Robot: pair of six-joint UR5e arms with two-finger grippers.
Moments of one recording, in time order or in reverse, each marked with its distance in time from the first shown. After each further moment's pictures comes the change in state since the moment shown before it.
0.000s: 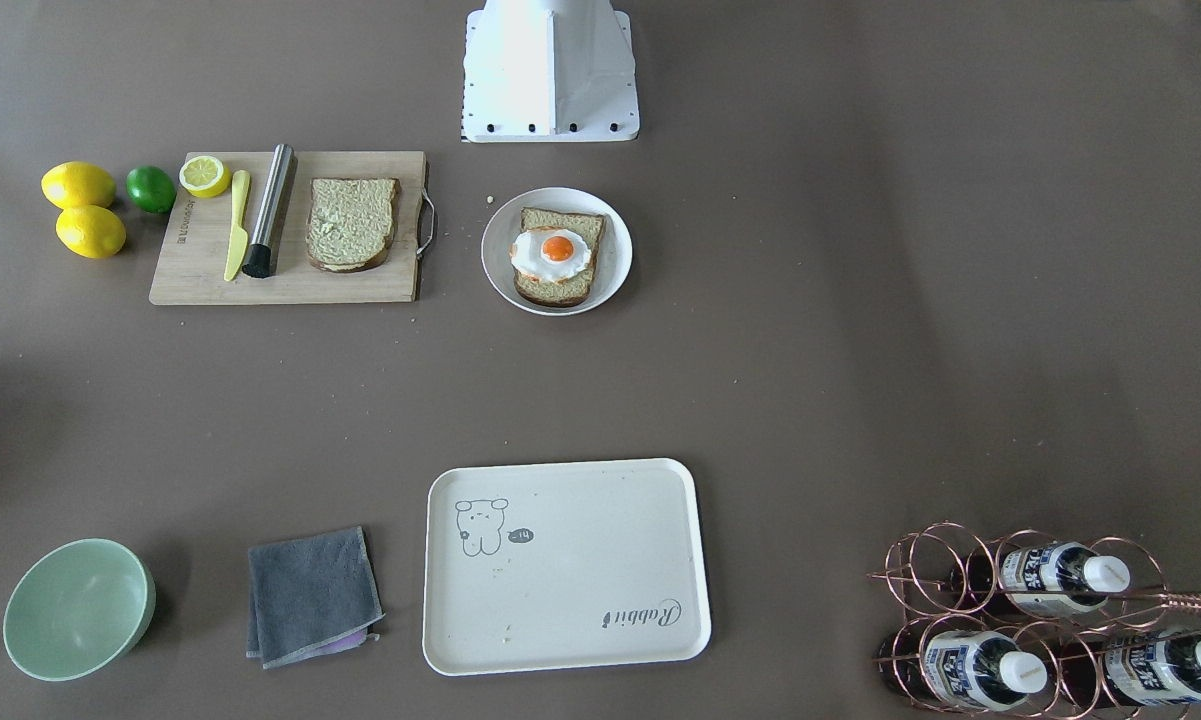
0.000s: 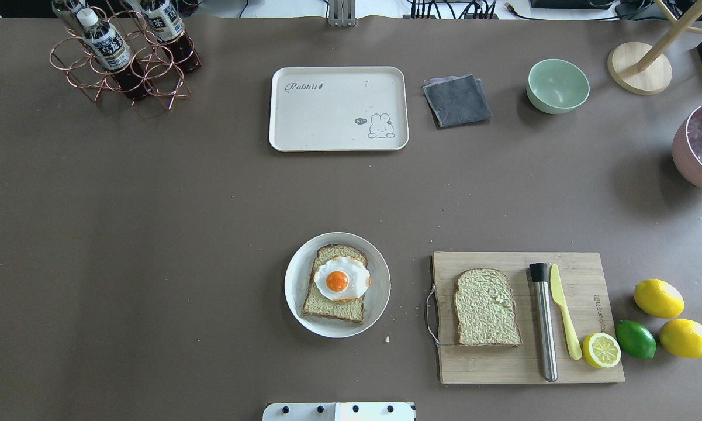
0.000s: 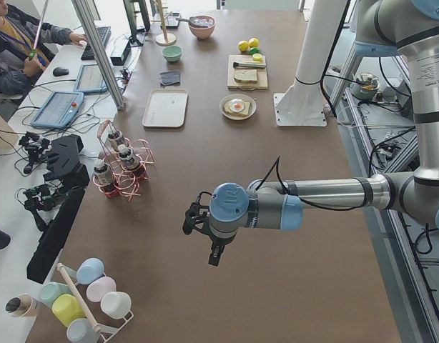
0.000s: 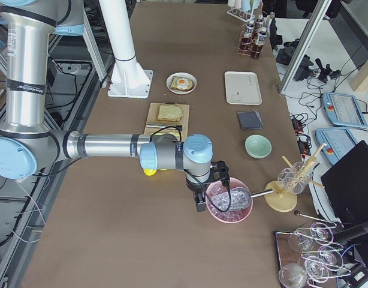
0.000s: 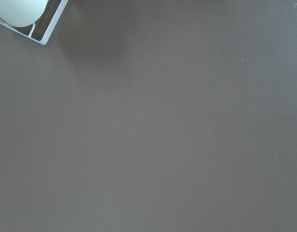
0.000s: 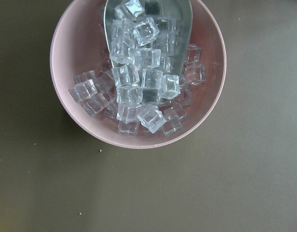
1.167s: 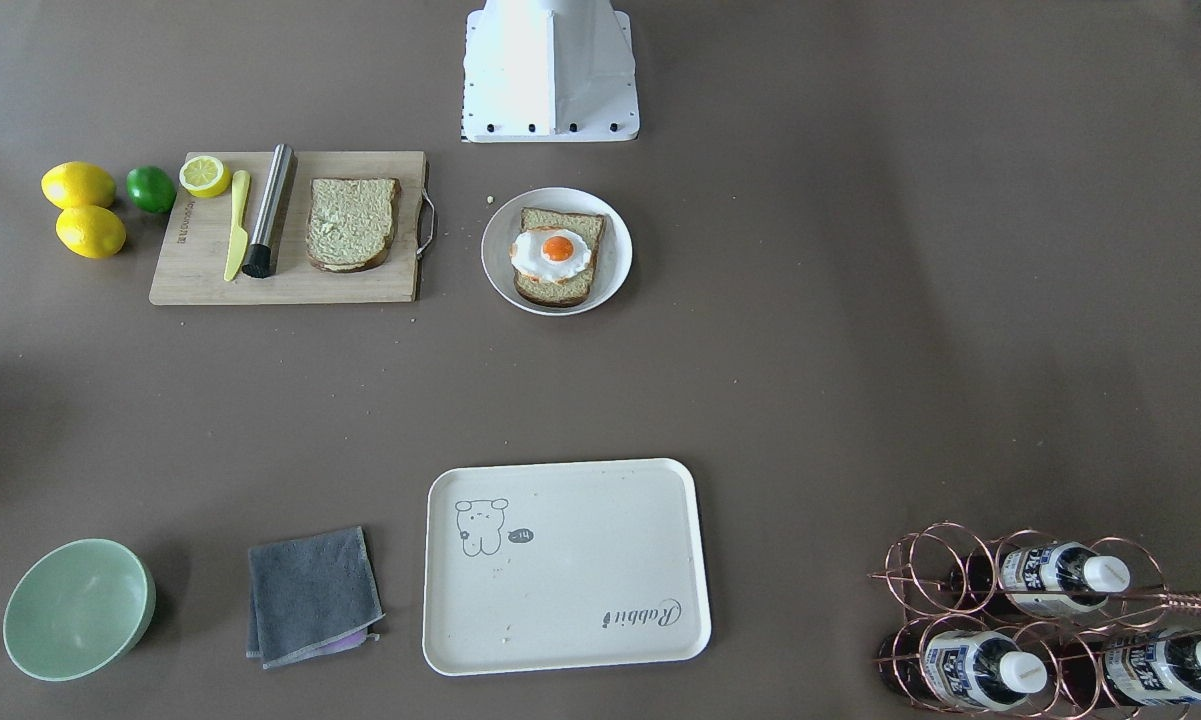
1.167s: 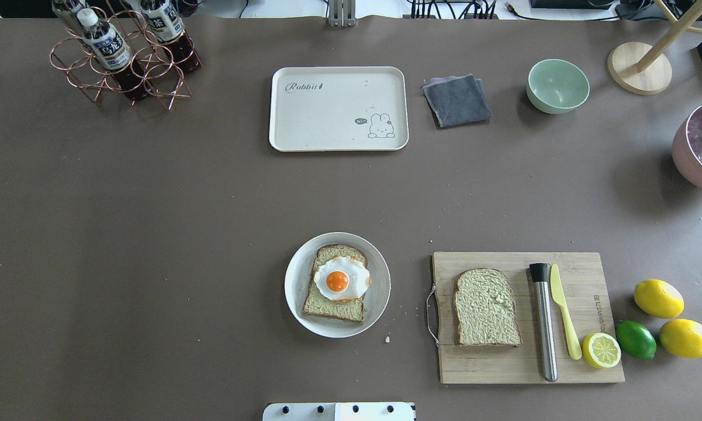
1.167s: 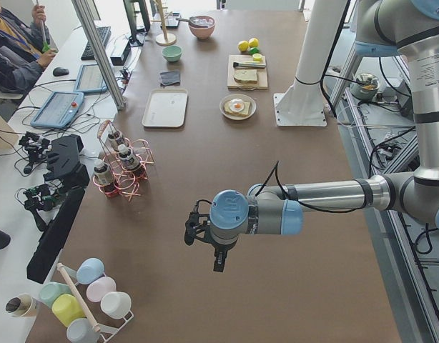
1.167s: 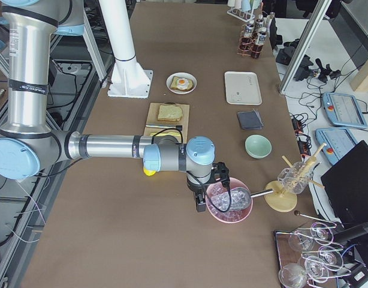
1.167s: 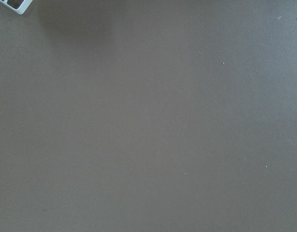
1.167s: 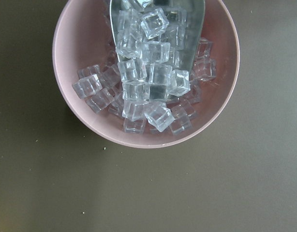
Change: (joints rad) left arm -0.001 0.002 0.037 -0.002 0.007 -0.120; right arm -0.029 0.009 -0.016 0.003 0.008 0.004
